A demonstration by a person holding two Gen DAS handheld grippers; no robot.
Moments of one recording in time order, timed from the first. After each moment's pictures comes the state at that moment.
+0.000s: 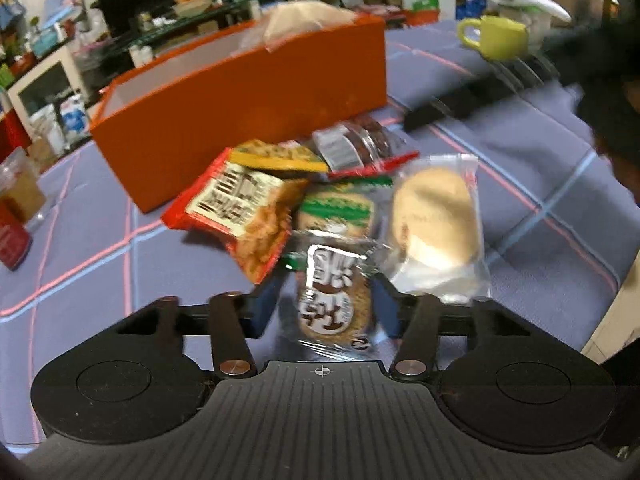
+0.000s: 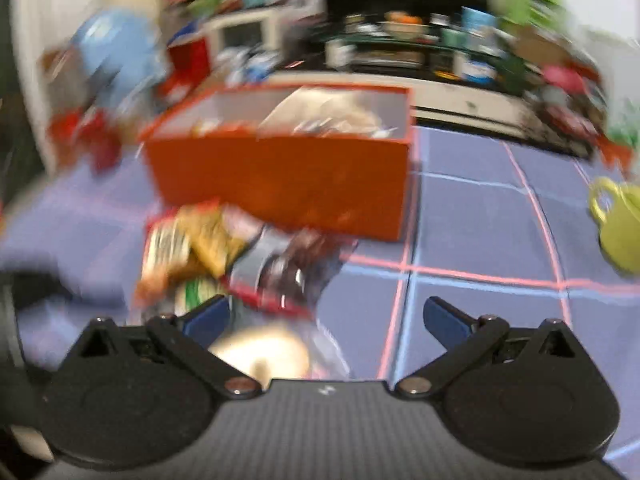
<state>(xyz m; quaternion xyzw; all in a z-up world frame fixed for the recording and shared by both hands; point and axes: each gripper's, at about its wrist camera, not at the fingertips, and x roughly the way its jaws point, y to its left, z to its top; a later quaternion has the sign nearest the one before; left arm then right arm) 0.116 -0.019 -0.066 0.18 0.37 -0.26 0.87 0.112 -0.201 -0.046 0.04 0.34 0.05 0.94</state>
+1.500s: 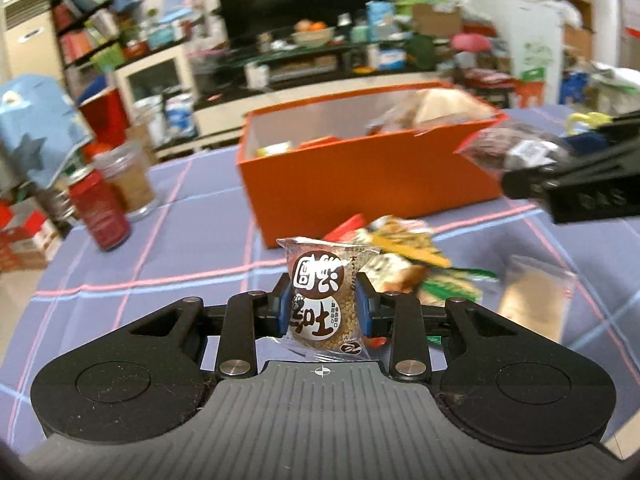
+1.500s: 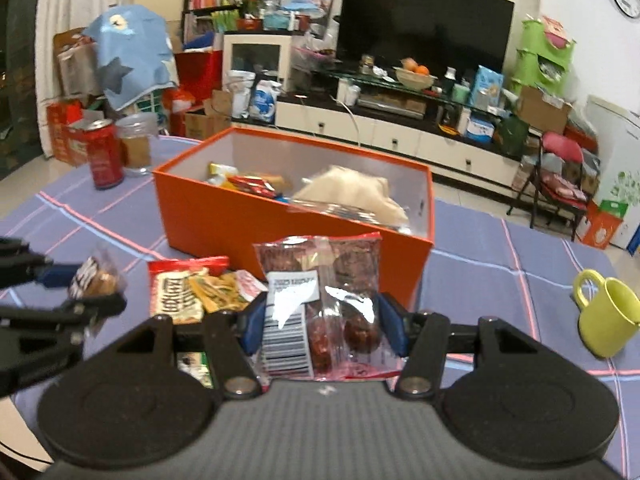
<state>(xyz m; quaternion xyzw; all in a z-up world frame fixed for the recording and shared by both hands) 0.132 0.017 -0.021 0.11 0.32 -0.10 0.94 0.113 -0.160 -0.011 -0.07 0.29 0.06 0.95</state>
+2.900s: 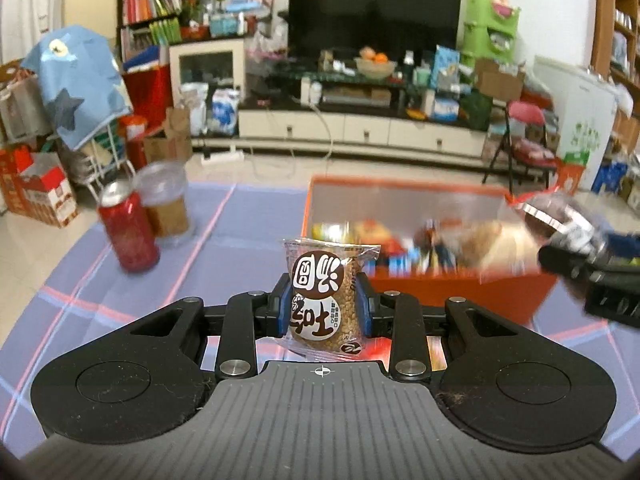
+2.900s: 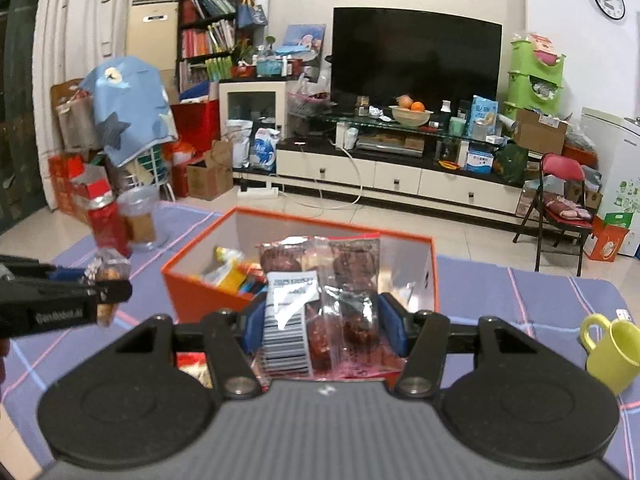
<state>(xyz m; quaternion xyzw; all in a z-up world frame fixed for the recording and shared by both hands) 0.198 0.045 0.059 -0.01 0.29 -0.05 0.95 0.144 -0.158 0.044 -0.02 0.24 0.06 0.97</state>
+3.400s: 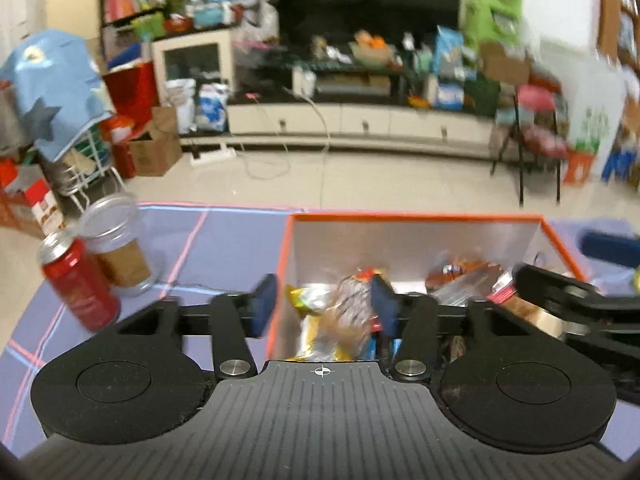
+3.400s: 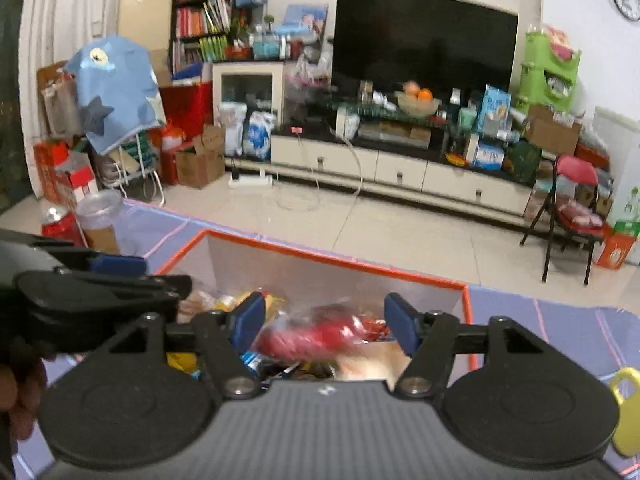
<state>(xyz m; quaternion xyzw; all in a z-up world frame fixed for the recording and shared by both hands) 0.298 0.036 0.048 0.00 0.31 -0.05 0.95 0.246 -0.143 0.044 -0.04 0.25 0.06 0.96</state>
